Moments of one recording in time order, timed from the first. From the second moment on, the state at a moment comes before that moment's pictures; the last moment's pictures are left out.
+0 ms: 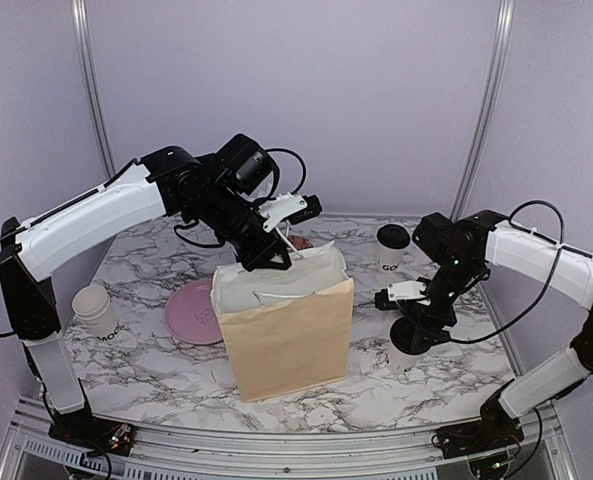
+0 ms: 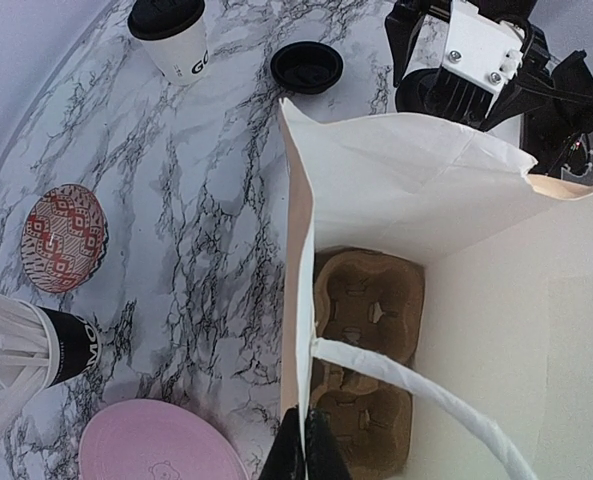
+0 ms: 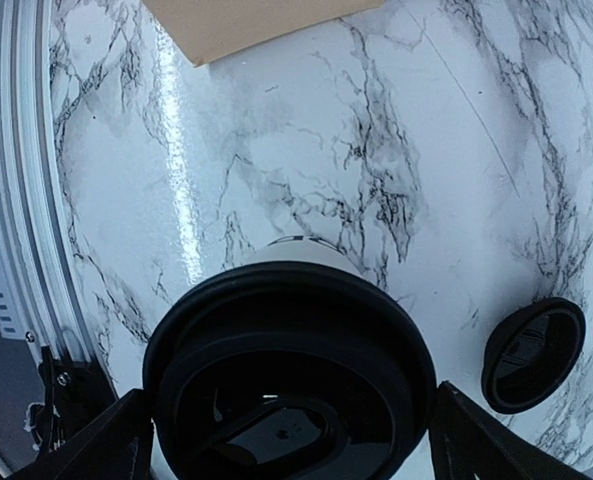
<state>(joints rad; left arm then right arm) -0.93 1.82 1.93 -1.06 0.21 0.20 0.49 1.41 1.15 -1.21 -0.25 -0.93</state>
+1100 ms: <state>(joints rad) -0.94 1.85 2.02 -1.07 0.08 0.22 0.53 1.36 1.79 -1.20 -0.25 -0.96</state>
